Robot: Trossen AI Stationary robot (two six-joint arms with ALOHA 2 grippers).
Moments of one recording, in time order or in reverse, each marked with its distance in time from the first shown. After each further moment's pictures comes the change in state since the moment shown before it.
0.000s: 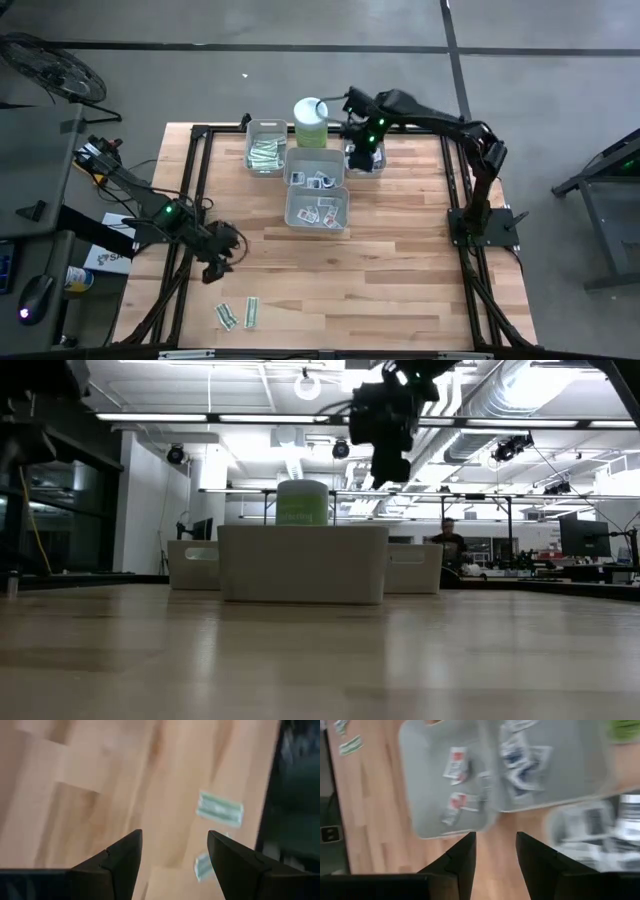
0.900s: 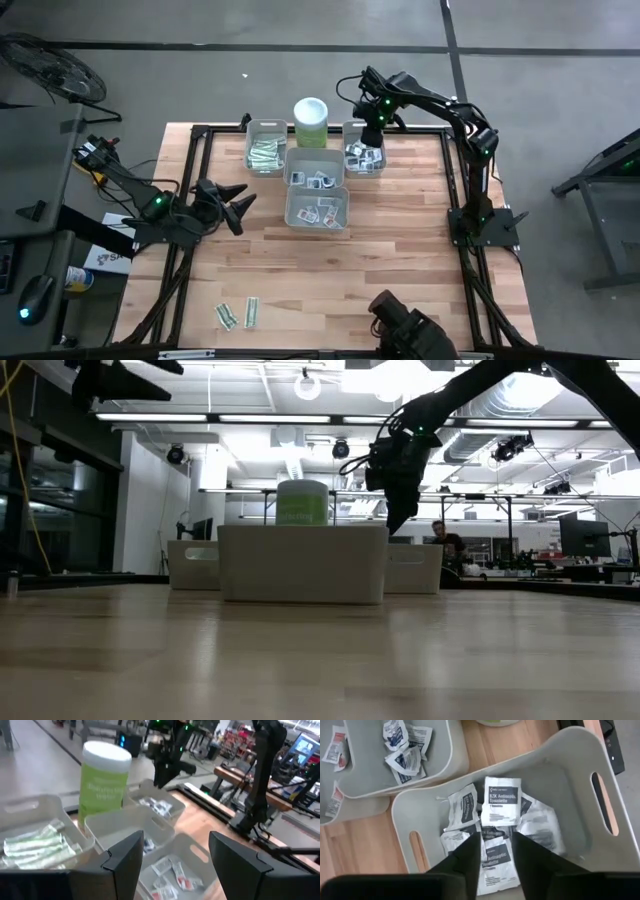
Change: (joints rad) left arm 0.001 -0.115 0.000 0.381 -1.193 0.084; right arm -0.269 0.151 -0.001 0.083 0.122 -0.303
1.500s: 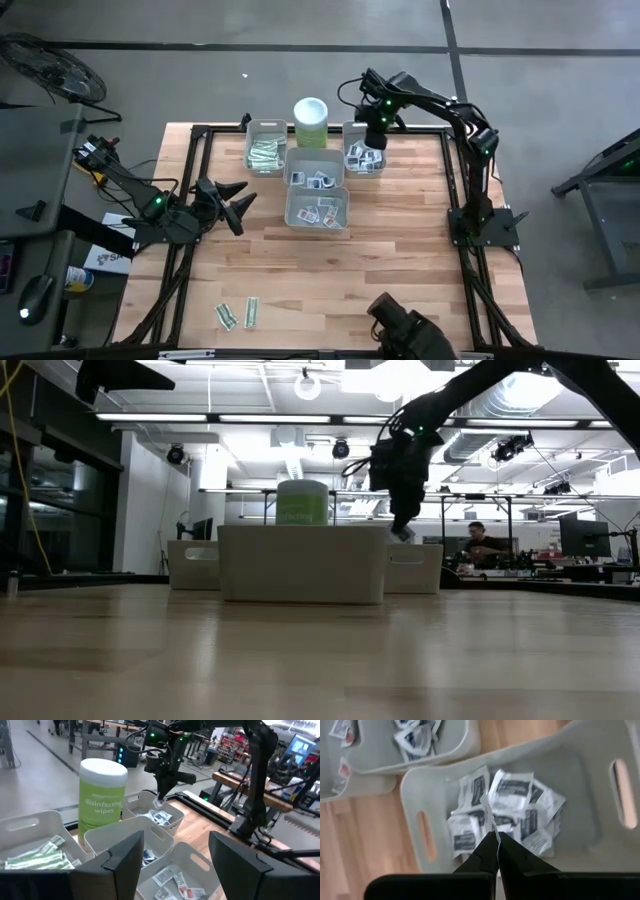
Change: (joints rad) left arm 0.000 0.000 0.000 0.108 -0.022 0.159; right arm 0.000 -0.002 0.000 -0.072 0.000 -0.081
